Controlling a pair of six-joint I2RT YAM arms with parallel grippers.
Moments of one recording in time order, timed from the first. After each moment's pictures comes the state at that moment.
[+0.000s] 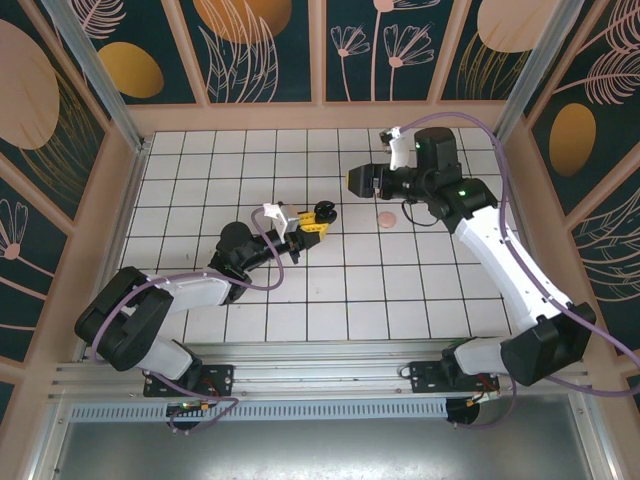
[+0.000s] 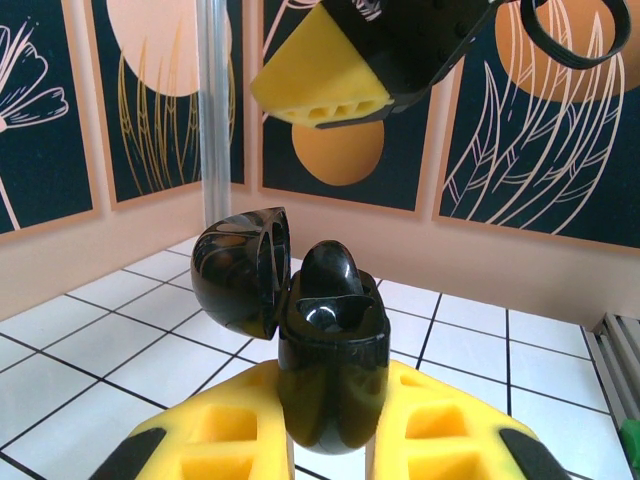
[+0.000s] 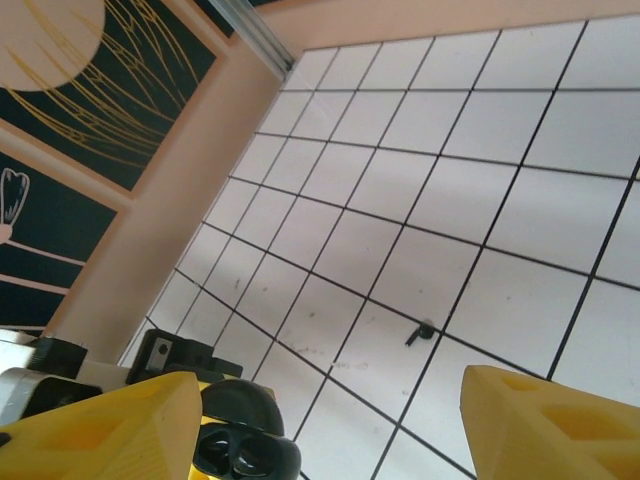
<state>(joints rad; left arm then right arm) -0.63 1.49 0.54 1.08 0.54 -0.14 0.42 1.34 1.37 -0.57 -0.50 0.36</state>
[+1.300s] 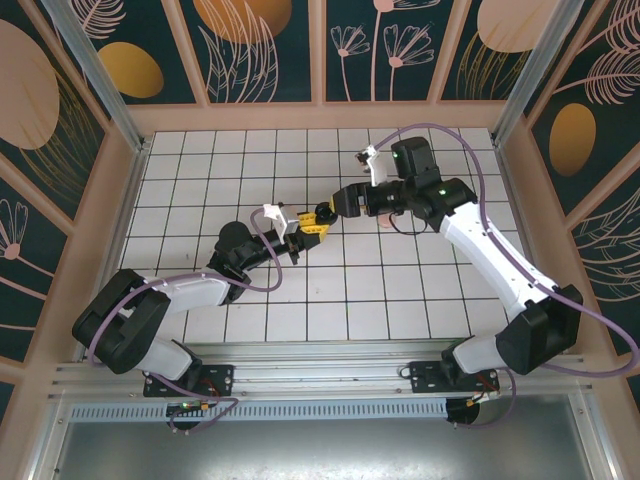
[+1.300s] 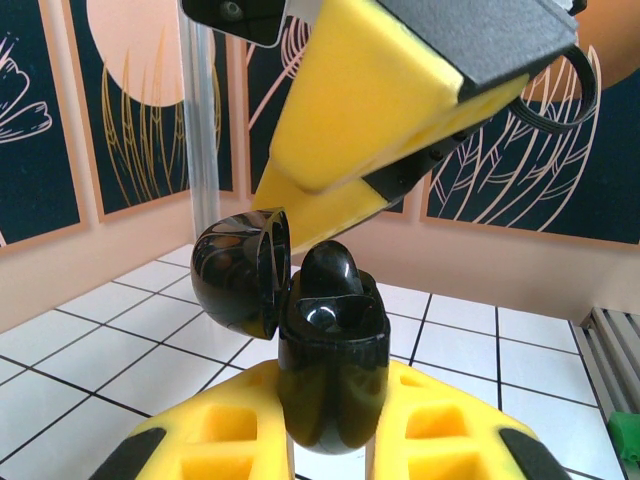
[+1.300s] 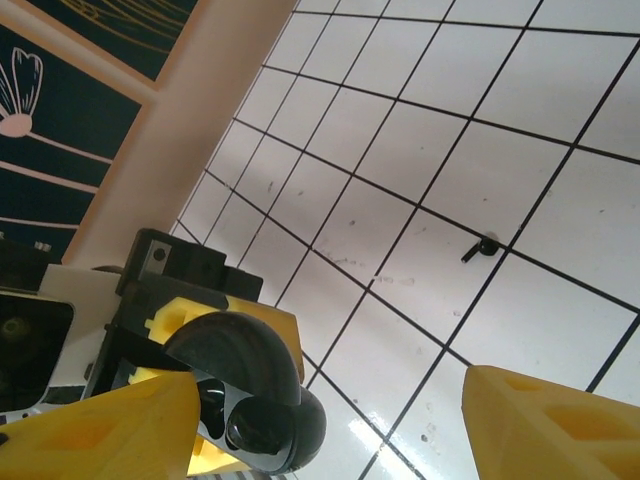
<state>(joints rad) -0.63 1.47 0.55 1.07 0.57 -0.12 0.50 1.40 1.35 -0.64 -0.62 0.30</state>
